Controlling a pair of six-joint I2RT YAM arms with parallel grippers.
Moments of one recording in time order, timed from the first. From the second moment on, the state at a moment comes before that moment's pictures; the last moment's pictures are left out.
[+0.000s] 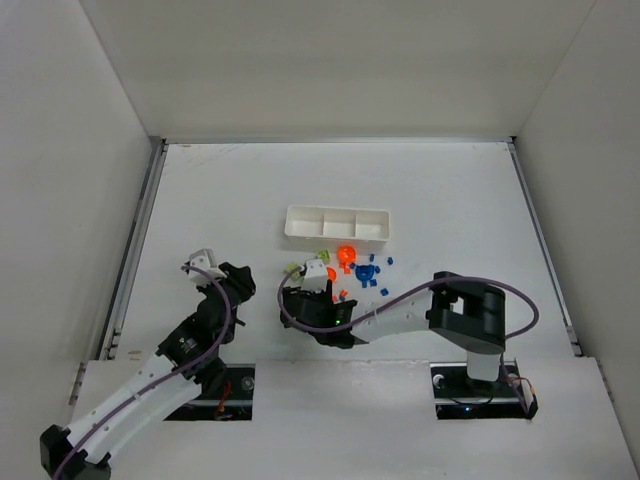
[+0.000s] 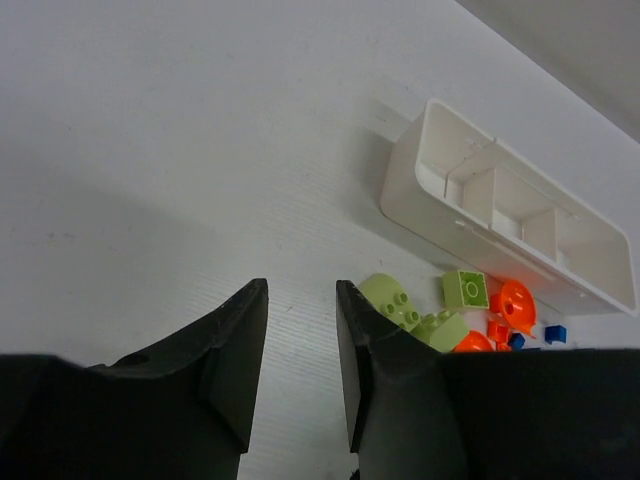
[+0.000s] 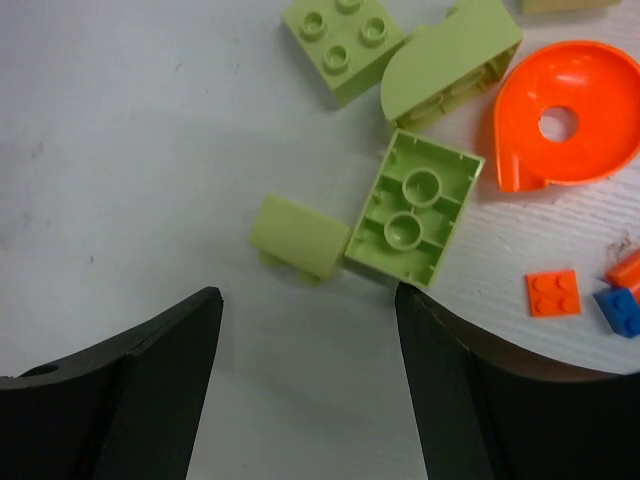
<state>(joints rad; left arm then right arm) -0.71 0.35 0.22 -0.24 -0.73 -0.75 1.34 1.86 1.02 0.00 0.69 0.89</state>
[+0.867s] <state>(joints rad) -0.84 0.42 0.20 -0.13 -0.76 -0.73 1.24 1.45 0.92 0.02 0.77 0.86</state>
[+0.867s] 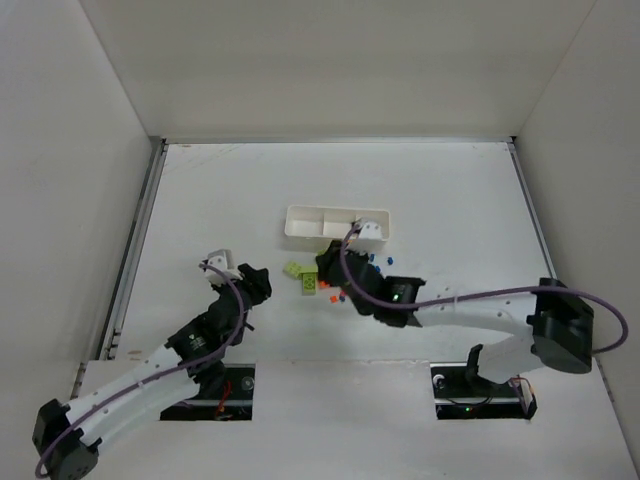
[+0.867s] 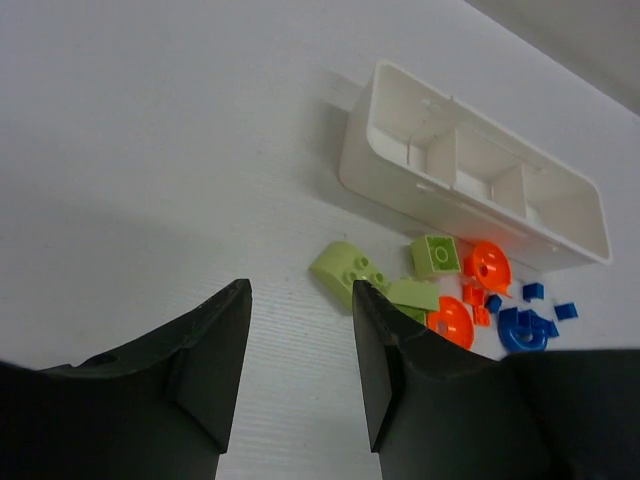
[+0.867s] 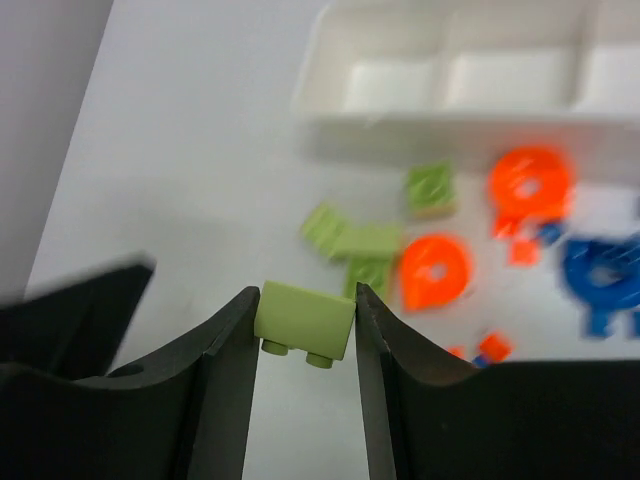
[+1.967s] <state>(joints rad) -1.13 1.33 0.47 0.16 -0.78 -0.65 0.76 1.36 0.82 0.17 0.63 0.51</state>
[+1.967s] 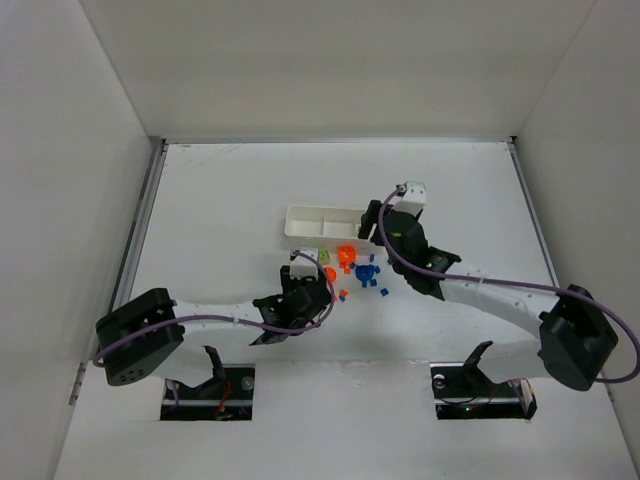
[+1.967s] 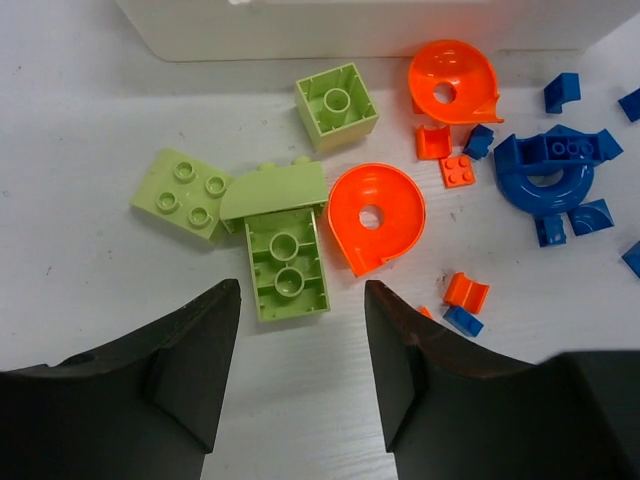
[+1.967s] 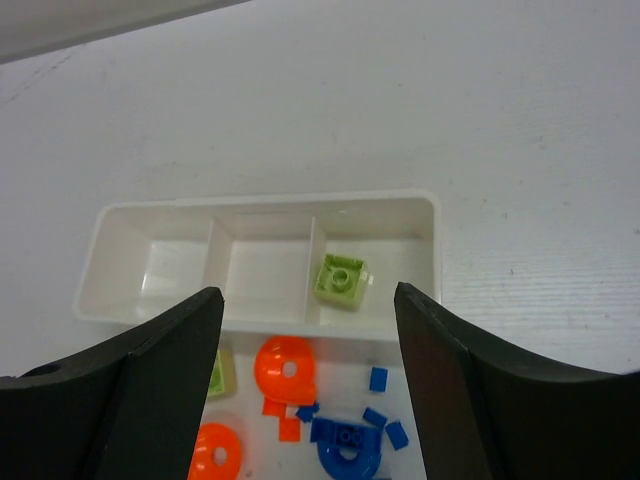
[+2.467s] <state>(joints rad) -1.11 1.44 0.55 0.10 -0.83 -0.68 0.79 1.13 0.62 0.19 0.65 0.52</state>
